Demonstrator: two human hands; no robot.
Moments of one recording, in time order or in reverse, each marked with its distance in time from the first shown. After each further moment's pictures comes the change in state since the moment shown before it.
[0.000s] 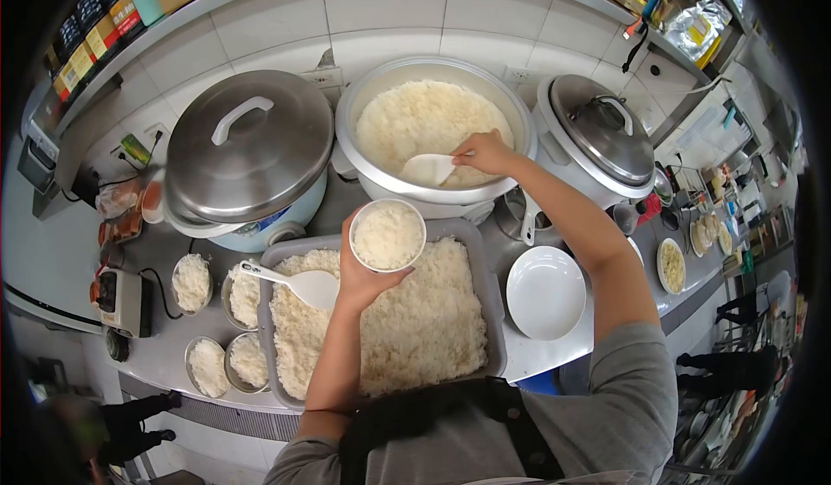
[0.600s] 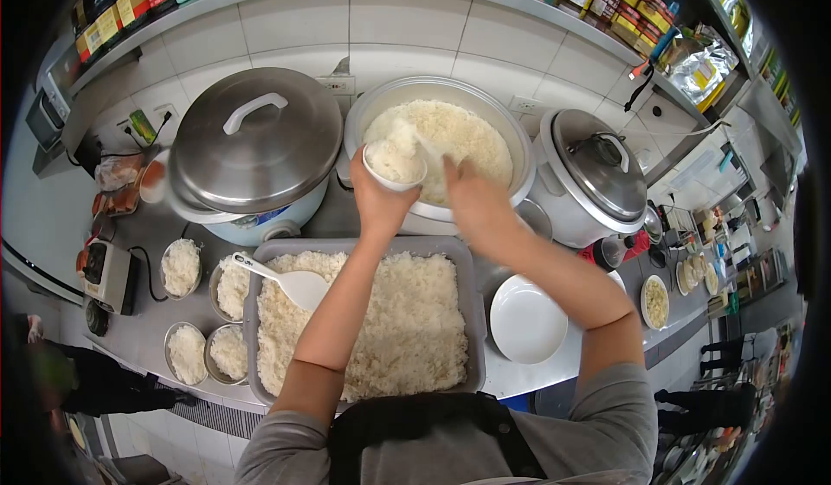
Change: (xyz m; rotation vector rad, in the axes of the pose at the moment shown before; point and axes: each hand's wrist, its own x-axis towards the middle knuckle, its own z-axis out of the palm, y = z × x) left_hand 0.112 -0.014 0.040 0.522 0.449 0.193; right_hand -0.084 -0.169 -0.064 -0.411 0.314 -0.025
